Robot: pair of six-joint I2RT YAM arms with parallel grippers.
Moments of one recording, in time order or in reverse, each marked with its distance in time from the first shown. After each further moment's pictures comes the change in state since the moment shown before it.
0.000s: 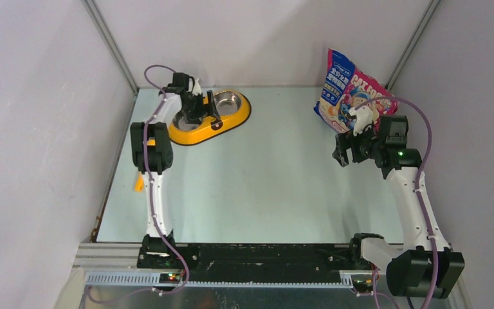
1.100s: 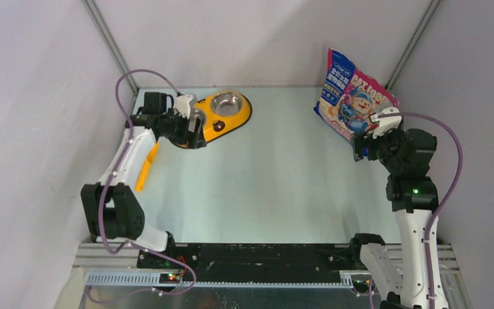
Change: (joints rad) left arm 0.010 -0.959 -0.860 -0.031 0.066 0.466; right arm -0.025 -0.317 -0.024 0.181 0.154 0.004
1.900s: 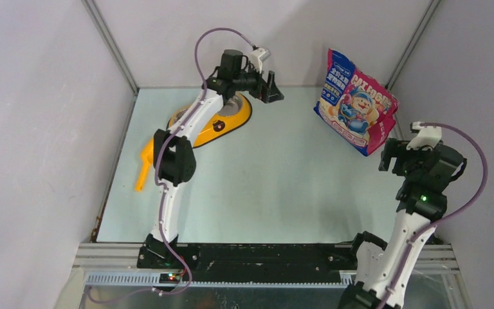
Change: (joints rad) left arm -0.379 0.792 0.969 0.316 0.202 -0.289; right arm -0.430 -0.075 -0.061 -0.136 -0.051 0.076
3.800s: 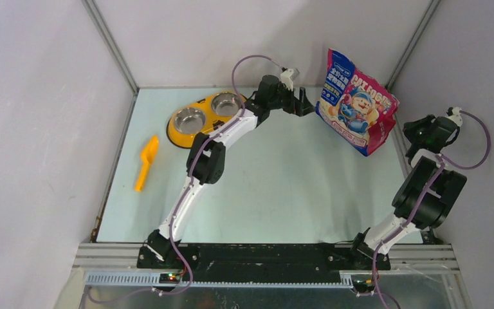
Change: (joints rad) left arm -0.182 0.383 0.173 0.404 -0.138 -0.308; right arm -0.095 0.967 0.021 1.001 0.053 0.820
